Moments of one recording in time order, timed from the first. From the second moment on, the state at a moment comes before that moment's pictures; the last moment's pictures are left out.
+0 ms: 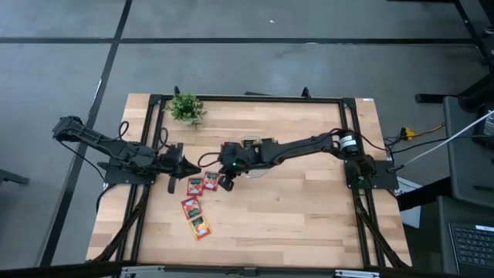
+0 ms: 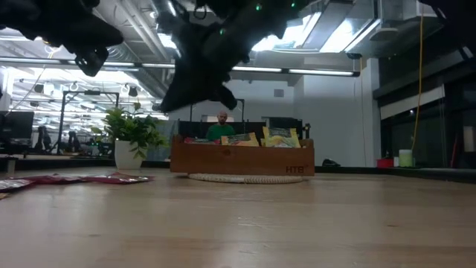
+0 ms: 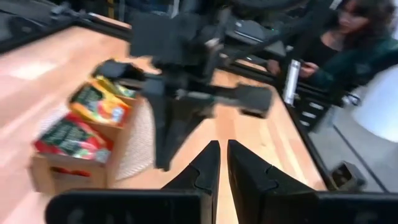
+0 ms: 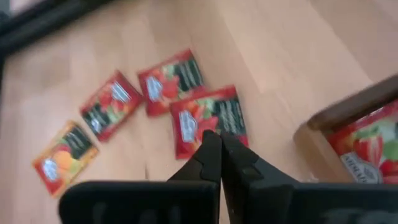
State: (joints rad) left arm -0.34 0.50 0.29 -0.02 -0.31 -0.41; right arm 0.06 2.14 1.67 -0.31 0.04 0.46
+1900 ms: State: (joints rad) left arm -0.22 1.20 0.29 0.02 0.02 -0.47; right arm 0.16 2.16 1.67 -0.31 0.11 0.62
